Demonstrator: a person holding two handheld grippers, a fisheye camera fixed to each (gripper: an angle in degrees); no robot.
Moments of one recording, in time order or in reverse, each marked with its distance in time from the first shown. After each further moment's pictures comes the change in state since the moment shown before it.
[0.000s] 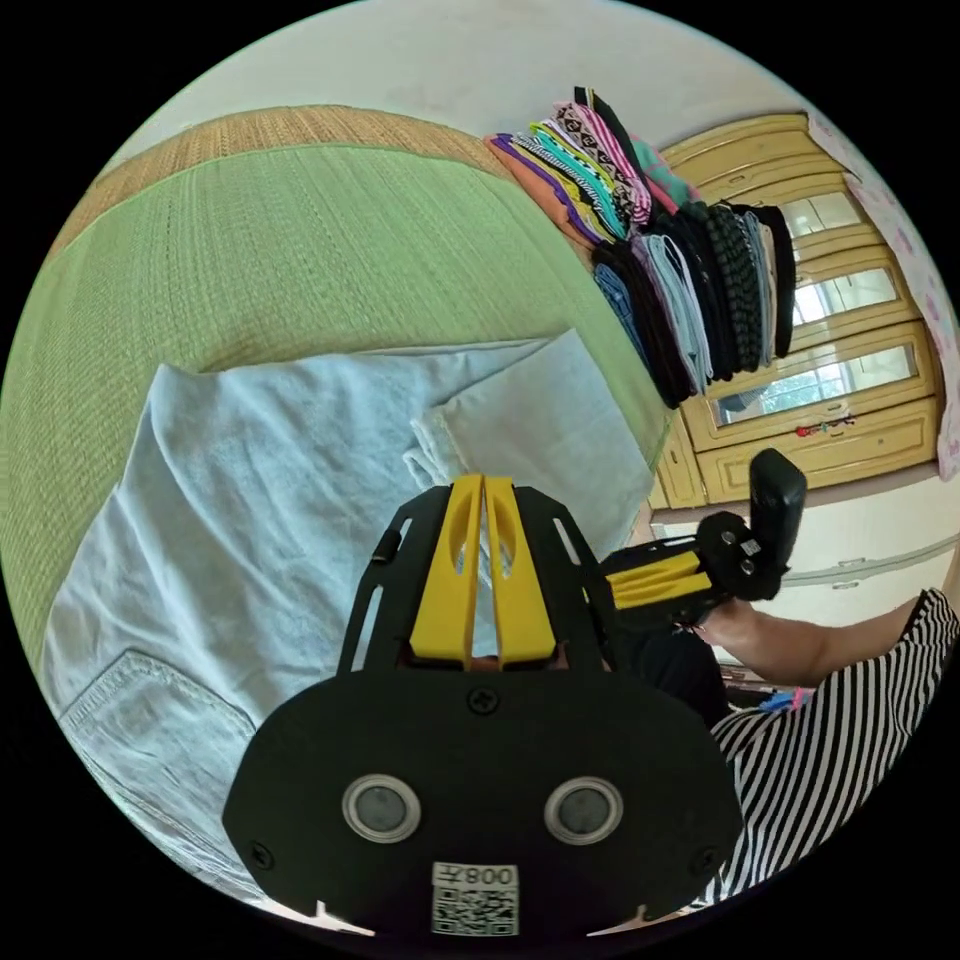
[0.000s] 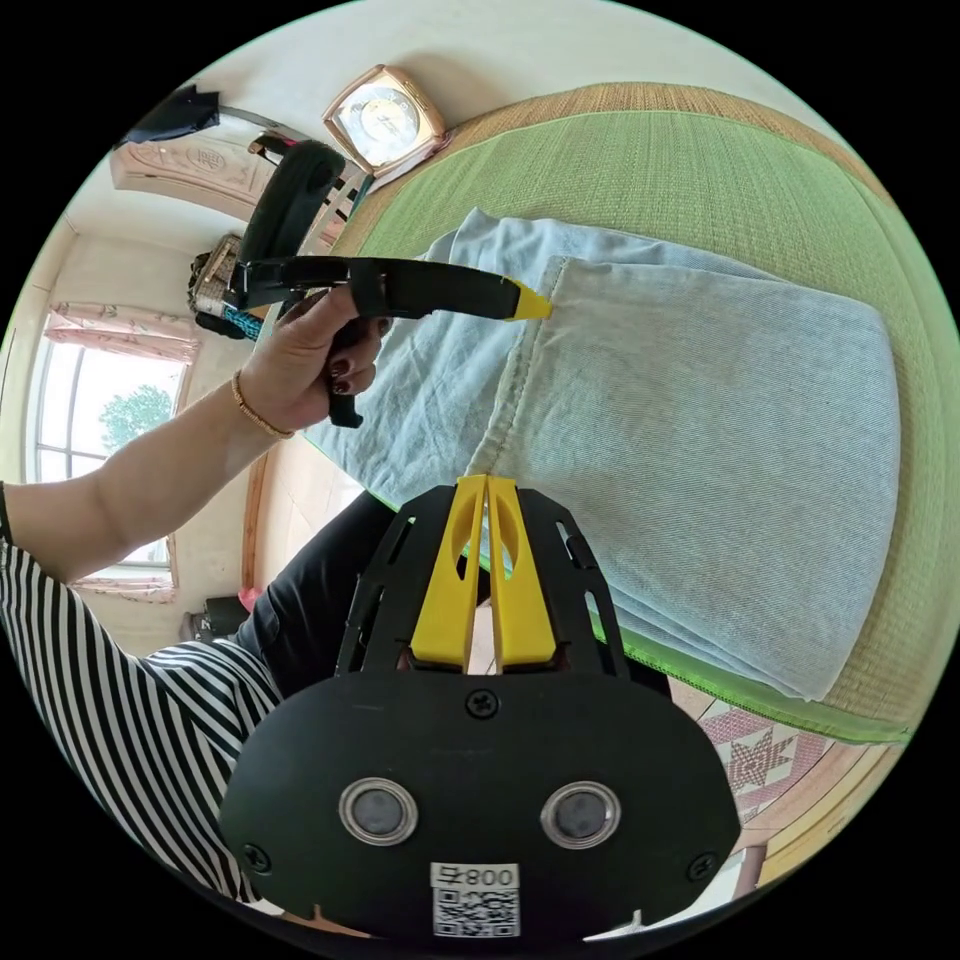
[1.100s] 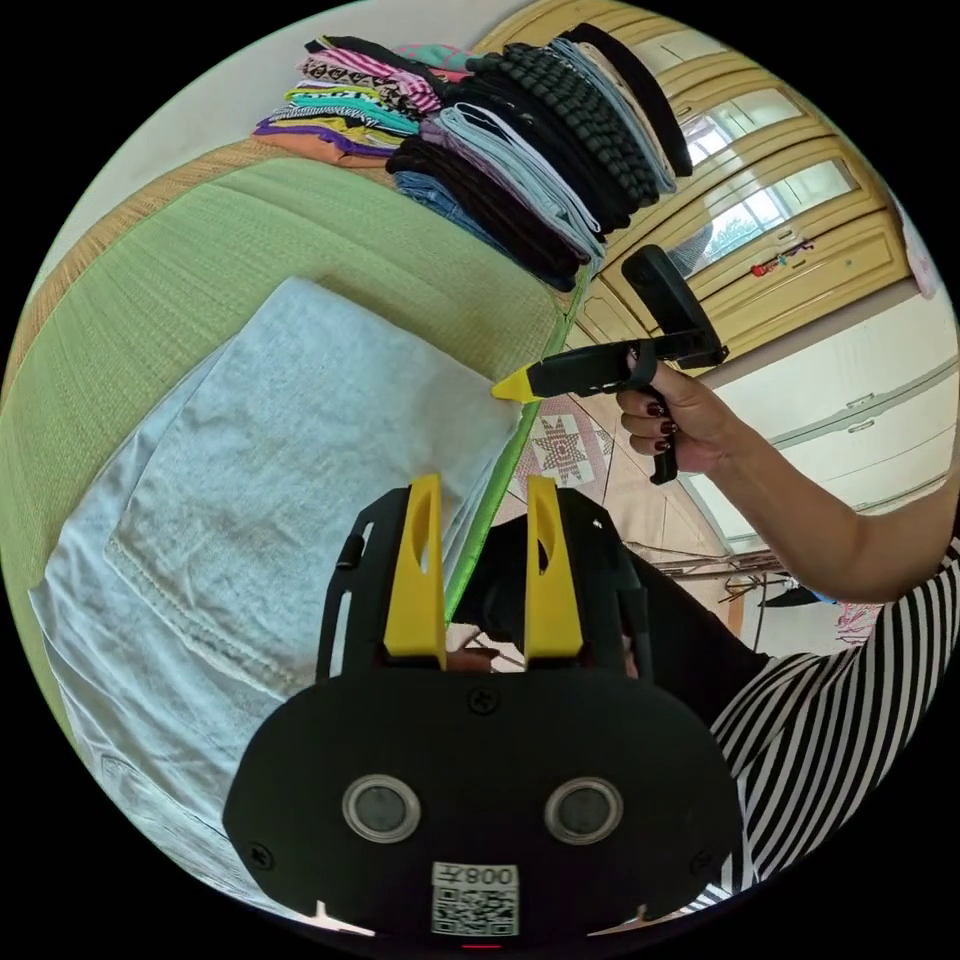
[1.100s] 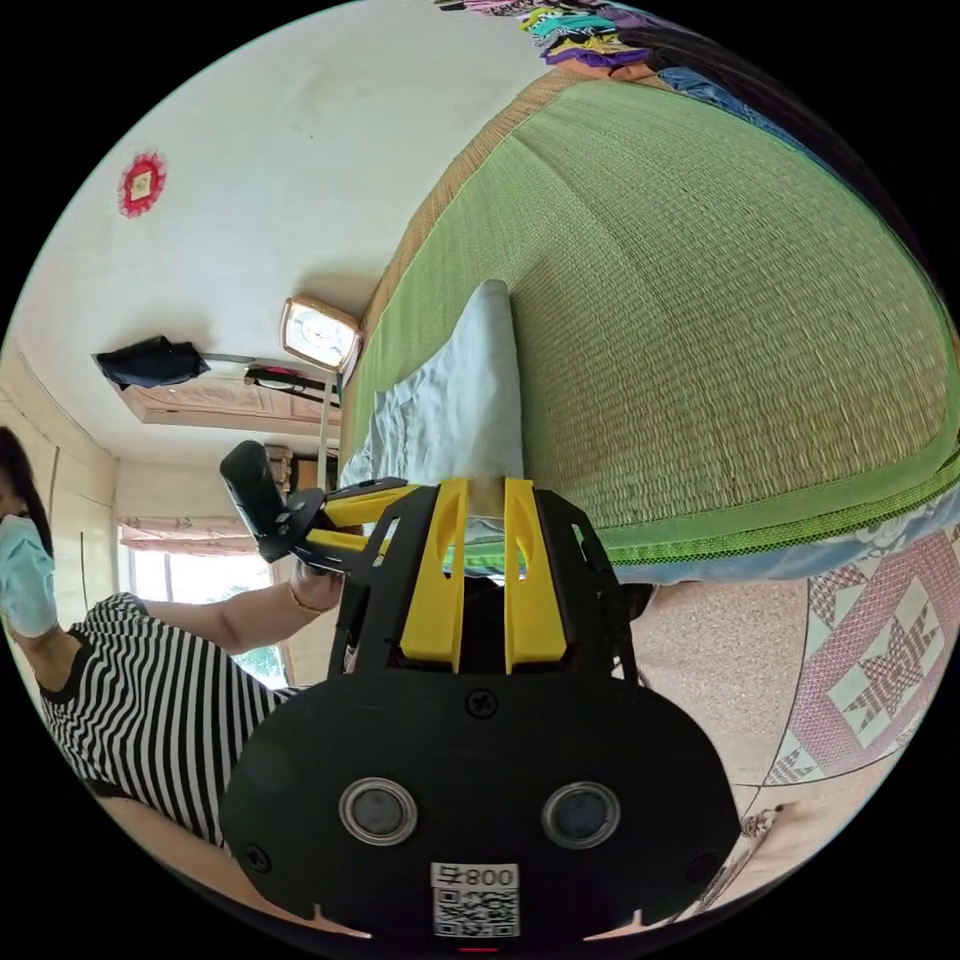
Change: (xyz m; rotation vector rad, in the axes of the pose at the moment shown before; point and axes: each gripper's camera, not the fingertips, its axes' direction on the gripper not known) left arm 0.204 0.050 0.136 -0.109 0.026 0.424; right arm 0.187 0.132 -0.154 0.363 -0.338 0.428
